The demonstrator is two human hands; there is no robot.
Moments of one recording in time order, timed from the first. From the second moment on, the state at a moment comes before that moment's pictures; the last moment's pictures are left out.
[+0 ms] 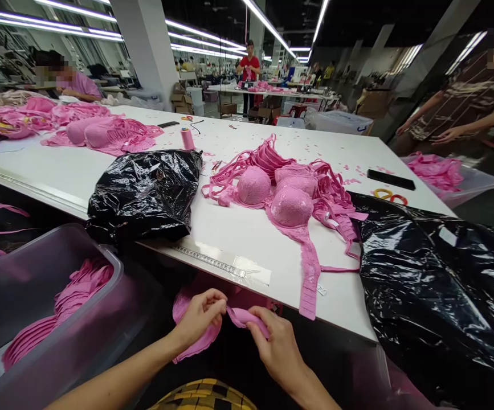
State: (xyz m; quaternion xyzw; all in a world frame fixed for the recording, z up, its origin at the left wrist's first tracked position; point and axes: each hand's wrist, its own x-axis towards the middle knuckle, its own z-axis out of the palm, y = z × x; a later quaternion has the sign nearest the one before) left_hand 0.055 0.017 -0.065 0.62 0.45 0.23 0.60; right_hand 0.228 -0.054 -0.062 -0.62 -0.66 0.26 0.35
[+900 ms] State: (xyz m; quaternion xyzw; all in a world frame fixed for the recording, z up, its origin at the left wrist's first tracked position) left_hand 0.081 -0.022 -0.148 0.82 0.50 -0.06 0.28; right_hand 0.237 -0.107 -0.139 -0.64 -0.63 0.31 0.31
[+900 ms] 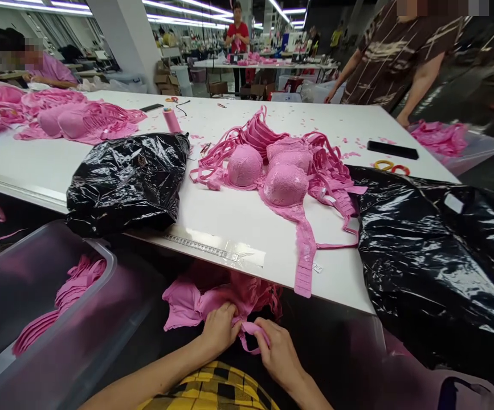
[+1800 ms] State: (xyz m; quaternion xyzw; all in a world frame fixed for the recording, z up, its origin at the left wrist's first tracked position) left_hand 0.096 -0.029 -0.188 0.75 0.54 0.16 0.35; right_hand 0.218 -0.114 -0.192 -0.71 -0.52 0.27 0.38
